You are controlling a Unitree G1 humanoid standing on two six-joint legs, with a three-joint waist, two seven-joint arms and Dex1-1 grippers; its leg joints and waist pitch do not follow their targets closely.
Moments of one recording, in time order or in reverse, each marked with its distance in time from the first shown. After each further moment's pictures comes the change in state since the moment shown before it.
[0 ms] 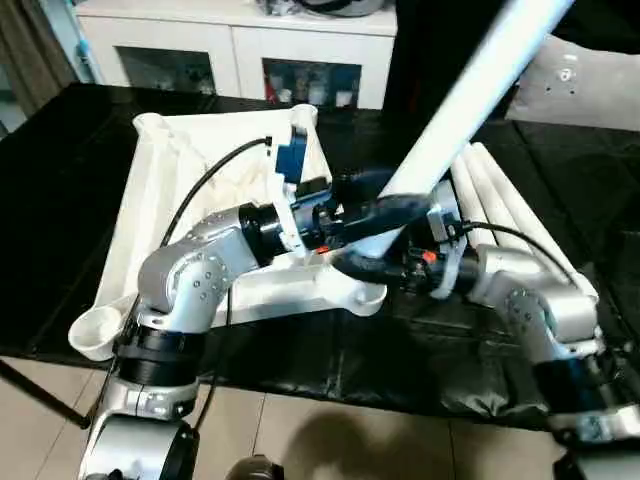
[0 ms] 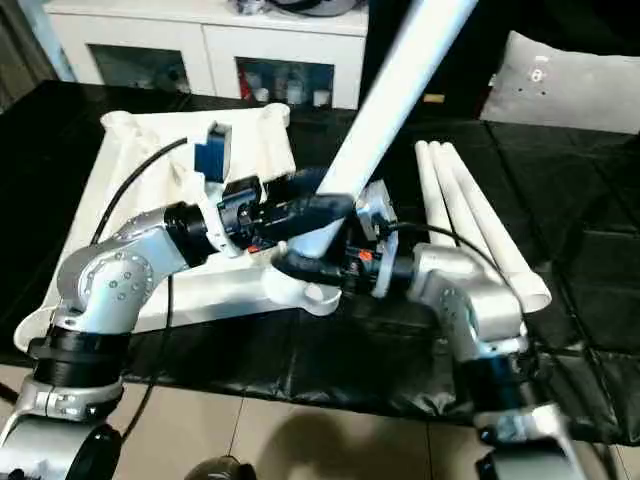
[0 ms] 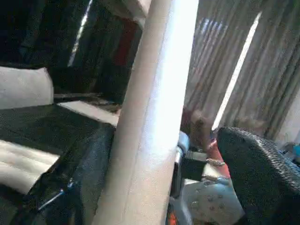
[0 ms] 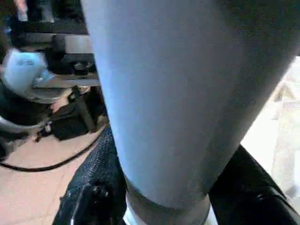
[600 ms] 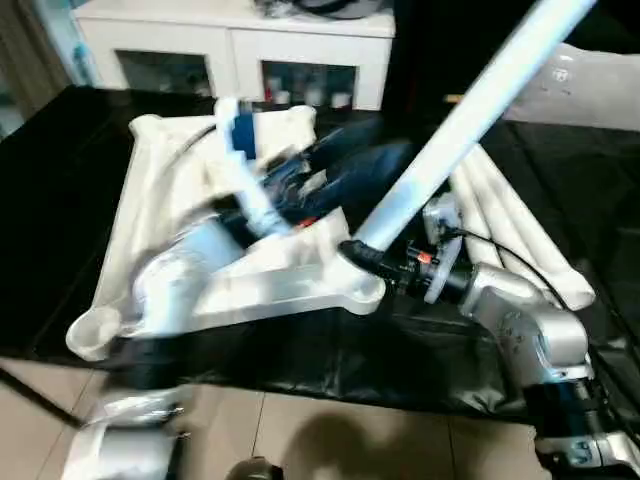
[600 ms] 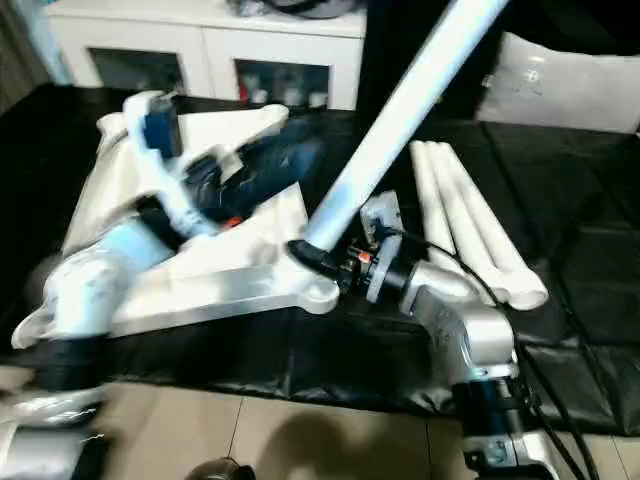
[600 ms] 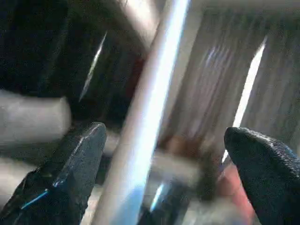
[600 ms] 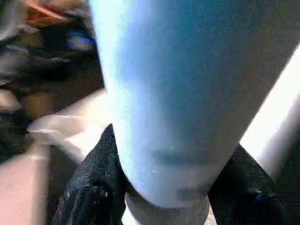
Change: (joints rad) left arm 0.069 0.087 0.125 -0.011 -0.040 -0.057 -0.011; right arm 0.063 0.051 -0.054 -0.018 -0.104 -0.020 -0.307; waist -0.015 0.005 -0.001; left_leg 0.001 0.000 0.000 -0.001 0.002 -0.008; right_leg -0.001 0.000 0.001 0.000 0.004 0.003
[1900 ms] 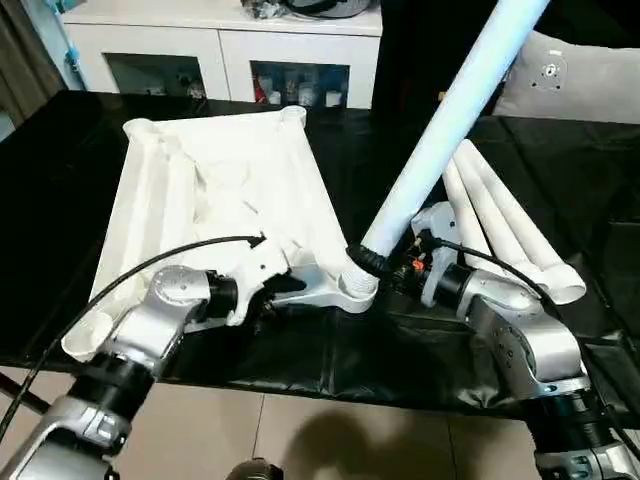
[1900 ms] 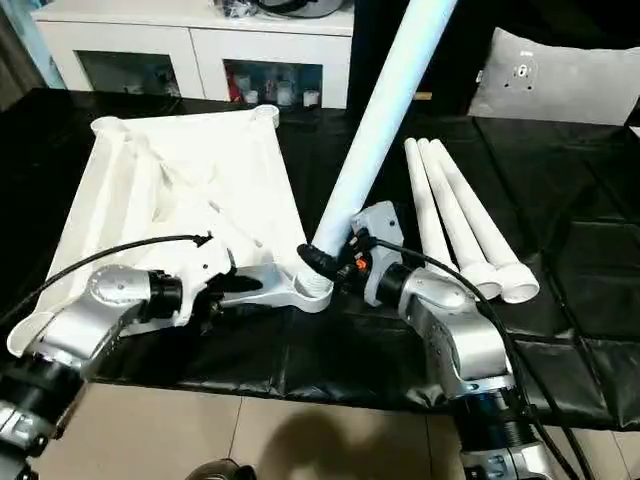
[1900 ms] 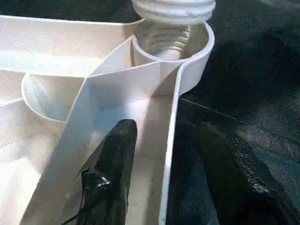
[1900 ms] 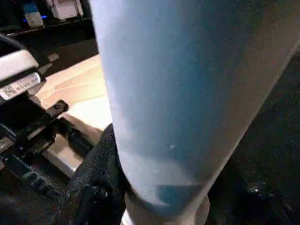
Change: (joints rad) left arm 0.048 0.229 -0.383 0.445 0.580 -0.414 -0.110; right arm 0.042 -0.002 0.051 -0.044 -0.088 -0.063 -0.103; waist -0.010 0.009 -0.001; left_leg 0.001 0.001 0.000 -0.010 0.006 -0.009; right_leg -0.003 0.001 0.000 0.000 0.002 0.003
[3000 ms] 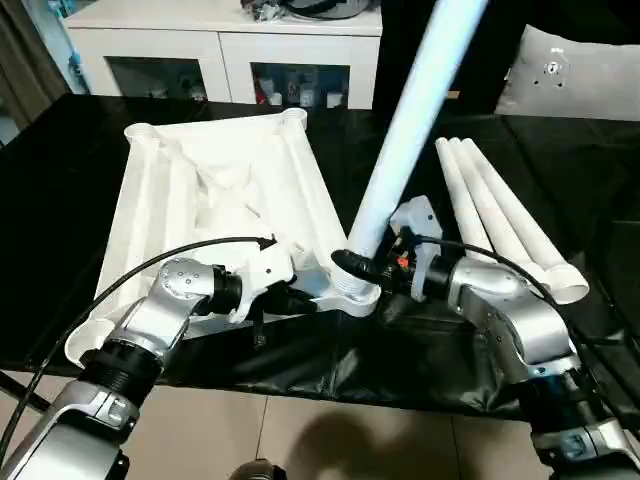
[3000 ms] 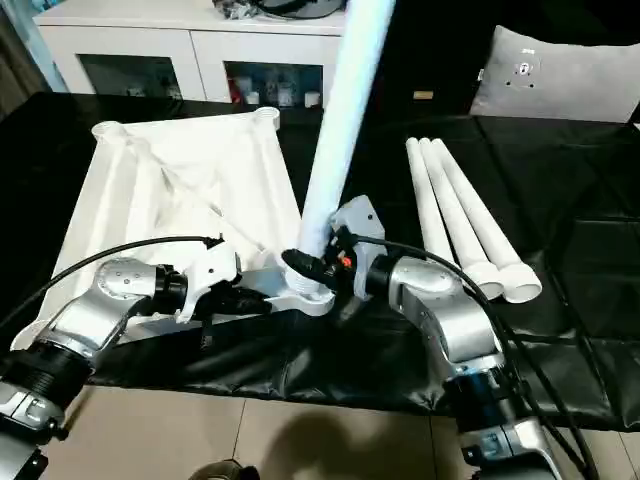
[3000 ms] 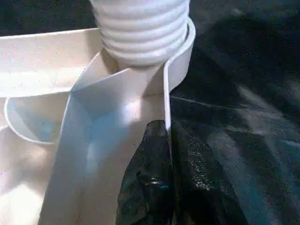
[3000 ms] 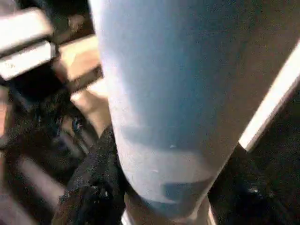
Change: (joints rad) left arm -0.050 -0.009 -0.025 0.104 0.068 -0.170 -0.126; right arm -0.089 -0.060 0.120 0.062 -0.042 0.059 0.119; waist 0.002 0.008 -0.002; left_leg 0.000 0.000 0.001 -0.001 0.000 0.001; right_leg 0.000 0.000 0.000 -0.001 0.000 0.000
